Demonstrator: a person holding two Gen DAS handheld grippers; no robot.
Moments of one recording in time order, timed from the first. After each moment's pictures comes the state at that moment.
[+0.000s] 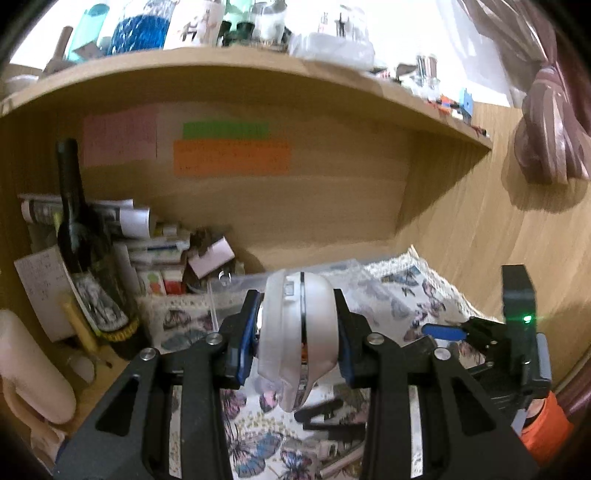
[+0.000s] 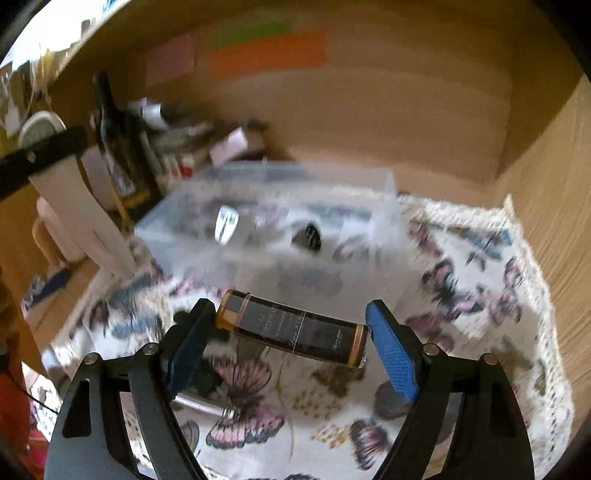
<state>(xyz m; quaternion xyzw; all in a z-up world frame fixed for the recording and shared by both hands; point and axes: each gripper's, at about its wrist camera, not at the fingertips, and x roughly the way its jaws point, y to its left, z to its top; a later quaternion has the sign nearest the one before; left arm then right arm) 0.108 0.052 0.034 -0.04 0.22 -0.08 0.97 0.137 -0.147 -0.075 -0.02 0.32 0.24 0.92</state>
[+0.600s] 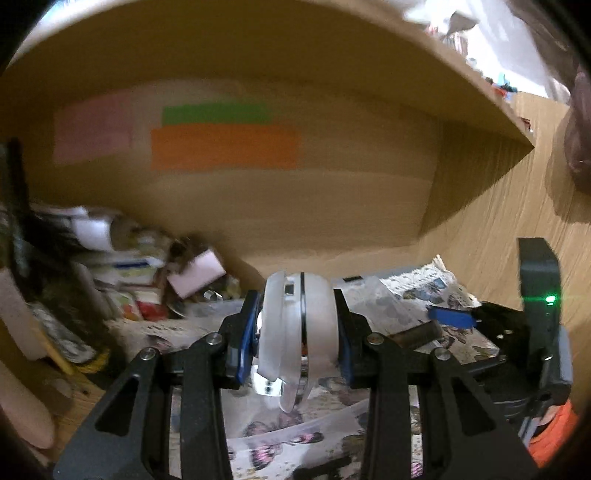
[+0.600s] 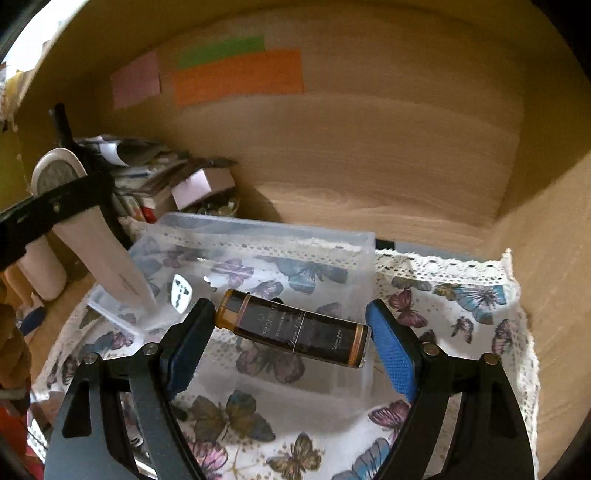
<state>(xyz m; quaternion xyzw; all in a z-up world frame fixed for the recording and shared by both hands) 0.197 0.037 0.008 -0.05 0.25 -0.07 0.97 0.216 -0.130 -0.067 -0.04 0.33 0.23 0.92</state>
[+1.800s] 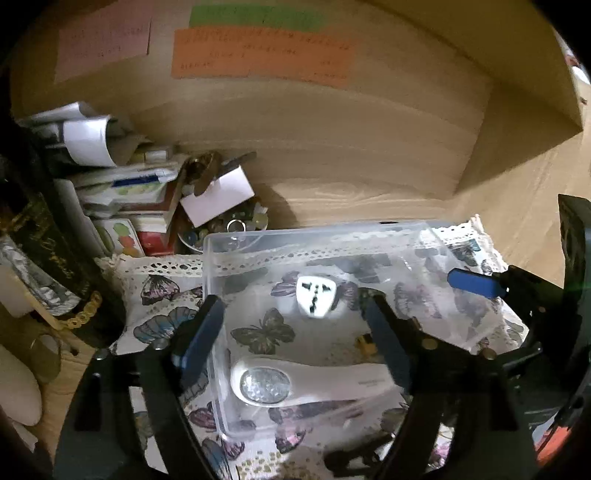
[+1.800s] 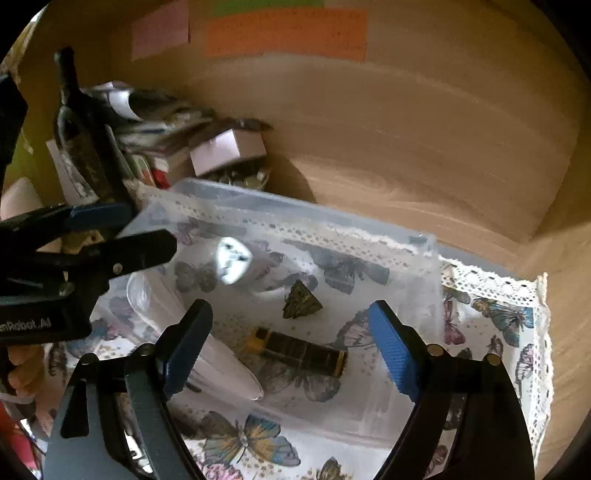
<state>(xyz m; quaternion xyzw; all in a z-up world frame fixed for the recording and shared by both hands) 0.212 0.063 -0.036 -0.07 0.34 -0.03 0.94 0.218 -0.088 -0.072 -0.09 0.34 0.26 0.90</state>
